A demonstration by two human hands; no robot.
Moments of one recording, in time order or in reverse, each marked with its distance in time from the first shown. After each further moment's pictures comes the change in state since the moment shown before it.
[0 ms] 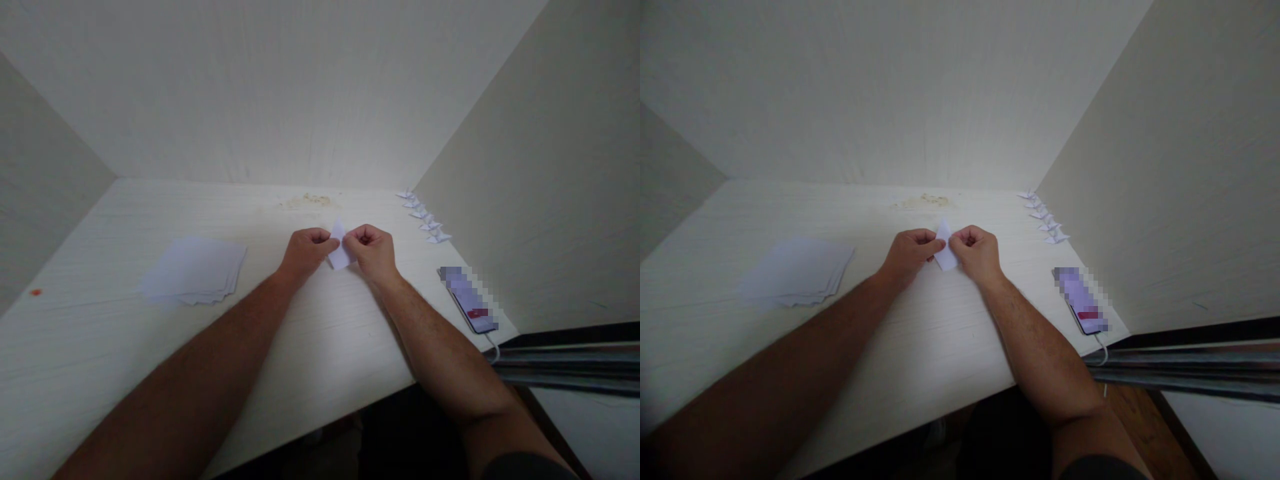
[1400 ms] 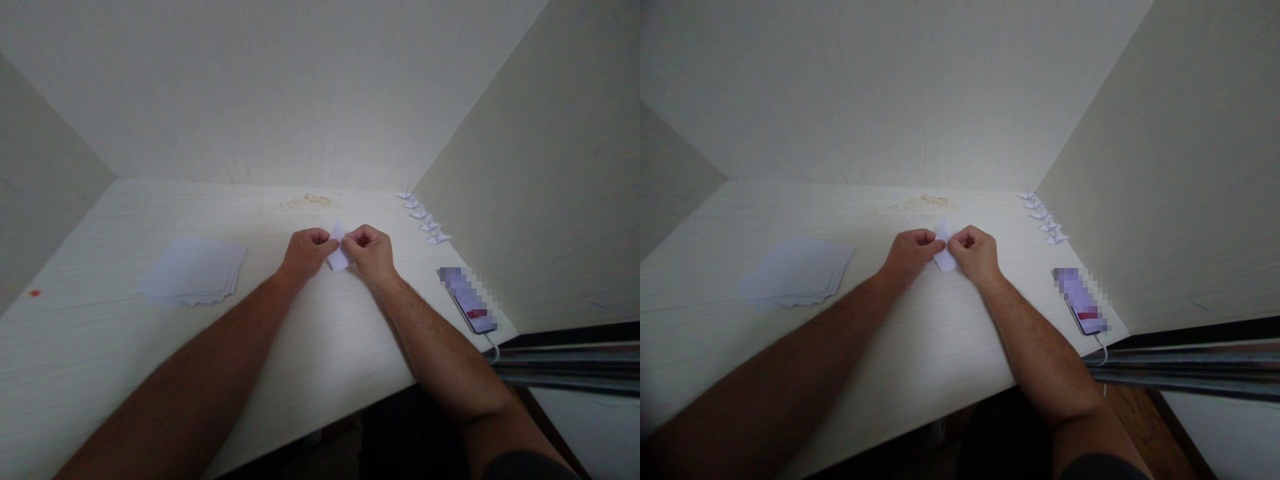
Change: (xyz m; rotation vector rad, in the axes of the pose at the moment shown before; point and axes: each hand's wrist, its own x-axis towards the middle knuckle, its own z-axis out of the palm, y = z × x) left_hand 0.003 -0.007 0.001 0.034 0.033 0.004; right_hand 0.000 0.006 0.001 -0.009 -0.016 -0.022
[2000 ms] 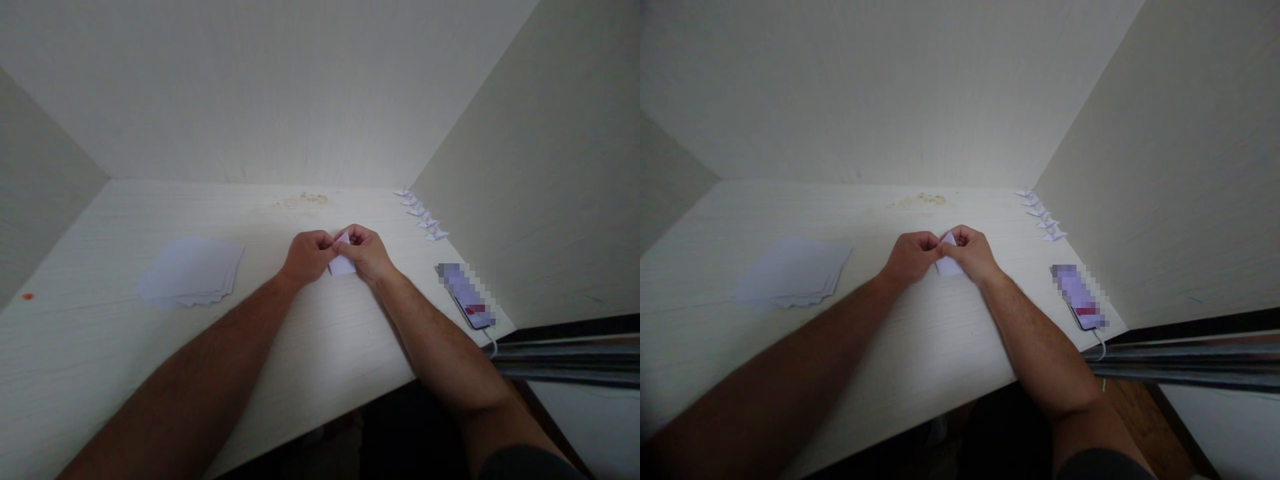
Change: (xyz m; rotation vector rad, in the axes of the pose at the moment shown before) left_hand -0.003 -0.002 0.000 0.194 -0.088 0.119; right_hand 0.000 0.003 0.001 0.321 -0.252 0.192
